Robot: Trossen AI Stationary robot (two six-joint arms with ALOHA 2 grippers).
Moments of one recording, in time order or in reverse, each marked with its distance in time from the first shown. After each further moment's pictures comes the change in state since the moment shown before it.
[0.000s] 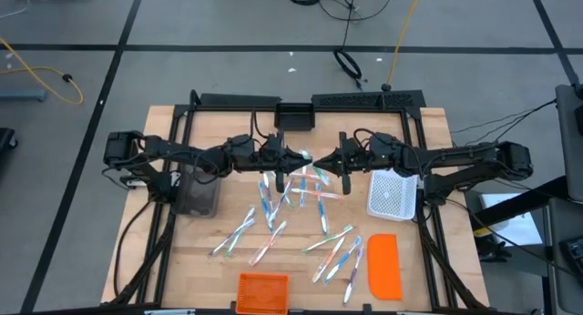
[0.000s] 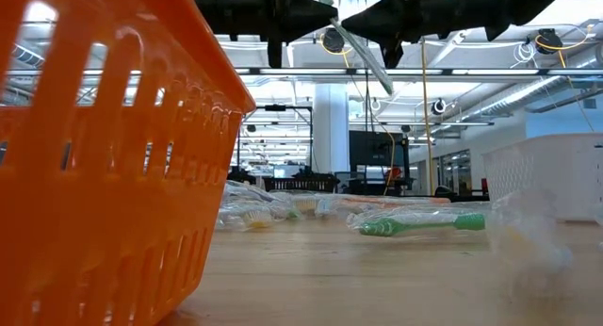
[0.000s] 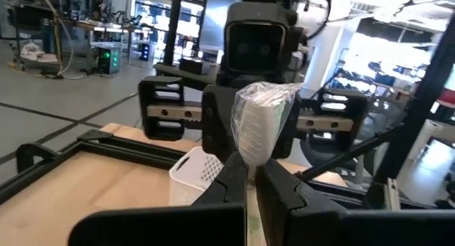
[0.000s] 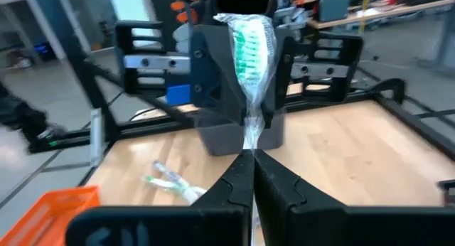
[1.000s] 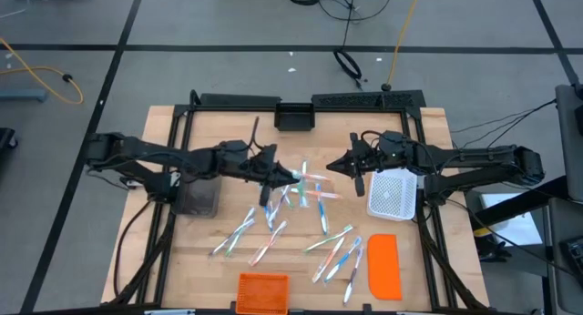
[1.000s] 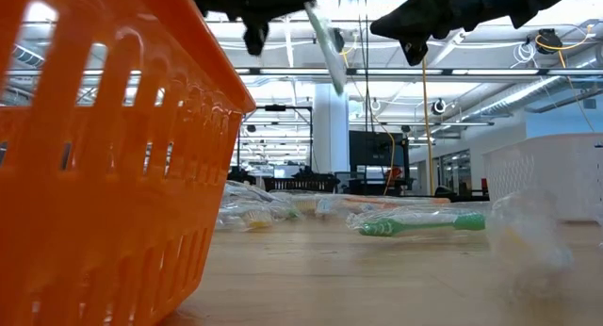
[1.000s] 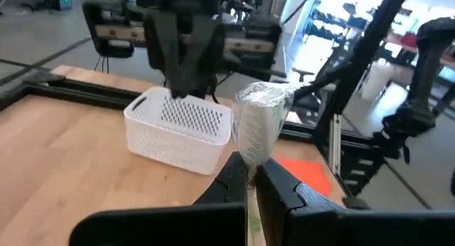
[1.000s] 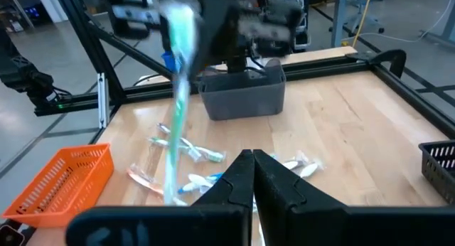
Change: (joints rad) left arm -0.083 -0.191 -0.001 -0.378 0.043 0.010; right arm -0.001 -0.158 0.000 -0.278 -0.019 -0.045
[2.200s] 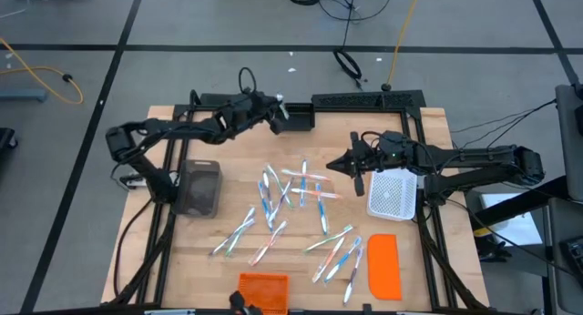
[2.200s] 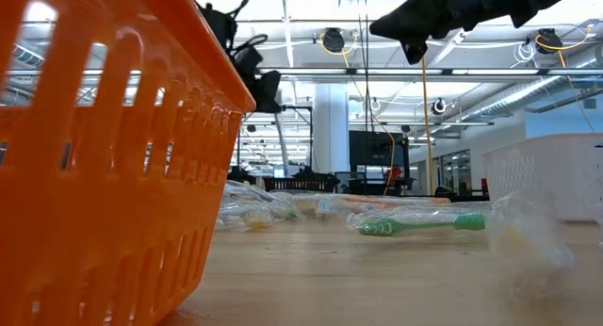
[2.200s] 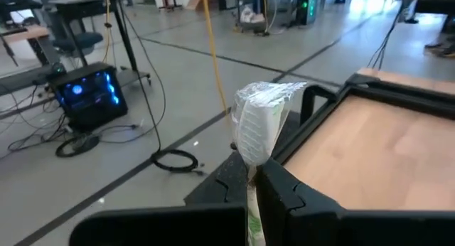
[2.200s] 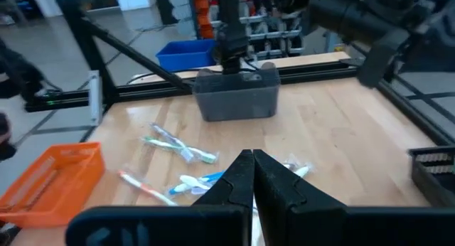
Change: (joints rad) left arm 0.534 0.227 0.000 0.174 -0.329 0.244; right arm 0.001 0.001 0.000 0.003 0.035 -0.034
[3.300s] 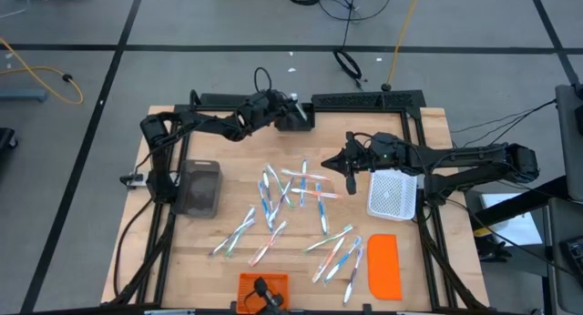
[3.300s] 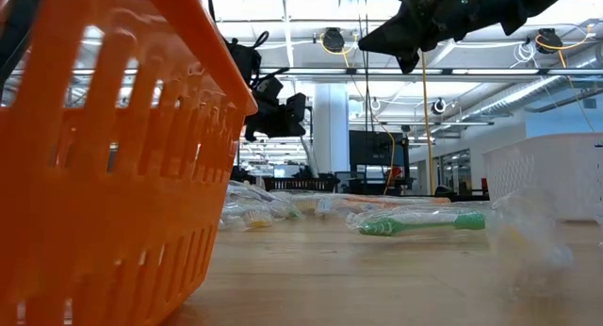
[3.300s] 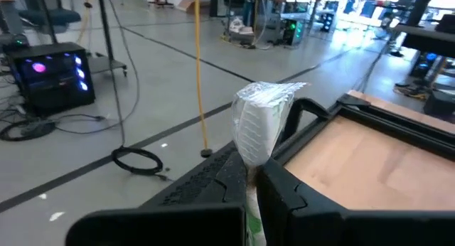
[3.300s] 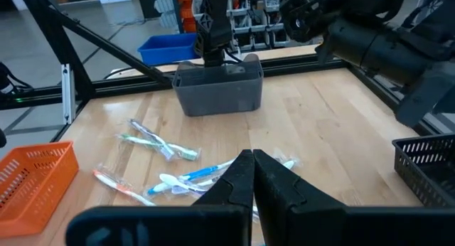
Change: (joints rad) left arm 0.024 0.302 0.149 0.187 0.098 -0.166; right arm 0.000 0.082 -0.001 0.056 0.042 -0.006
